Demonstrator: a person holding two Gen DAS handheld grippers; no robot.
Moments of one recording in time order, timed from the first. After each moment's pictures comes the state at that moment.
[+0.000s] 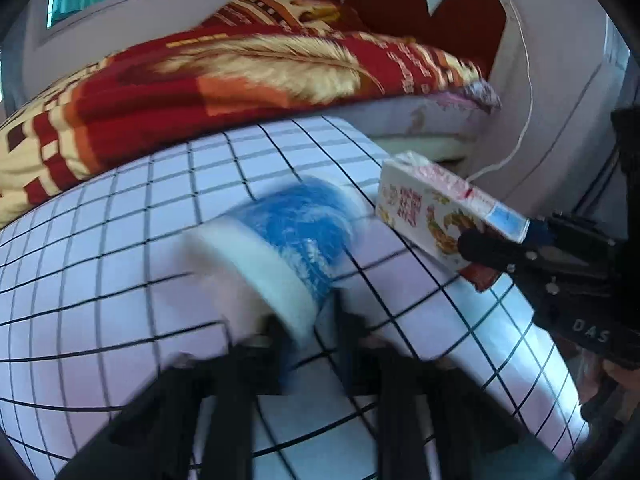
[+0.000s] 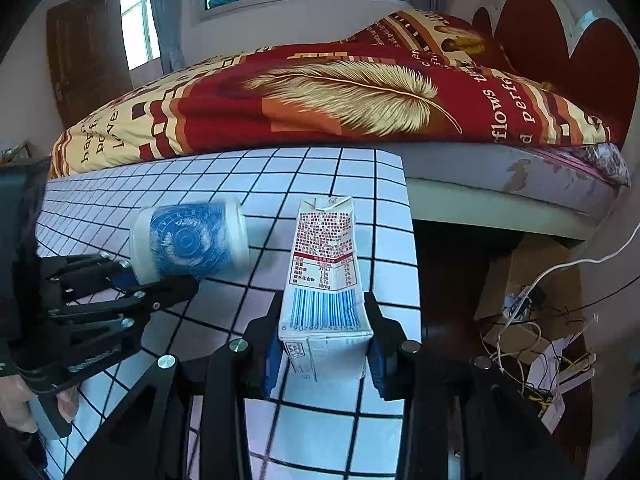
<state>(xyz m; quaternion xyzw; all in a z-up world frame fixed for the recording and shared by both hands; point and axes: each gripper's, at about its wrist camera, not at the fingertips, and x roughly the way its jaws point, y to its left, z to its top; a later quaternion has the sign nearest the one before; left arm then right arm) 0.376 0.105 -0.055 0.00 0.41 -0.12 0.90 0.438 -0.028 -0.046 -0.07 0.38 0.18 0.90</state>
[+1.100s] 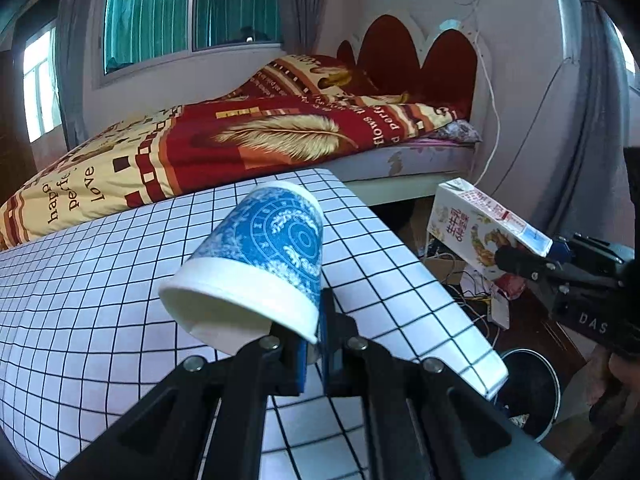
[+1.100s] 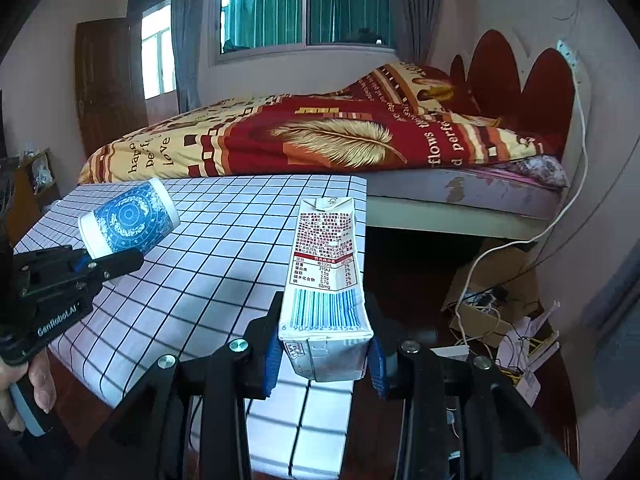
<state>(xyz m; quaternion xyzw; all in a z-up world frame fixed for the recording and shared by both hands) 0.171 0.064 0.023 0.00 0.31 -0.05 0.95 0.229 -0.115 0.017 -0.07 0.29 0.18 0.94</state>
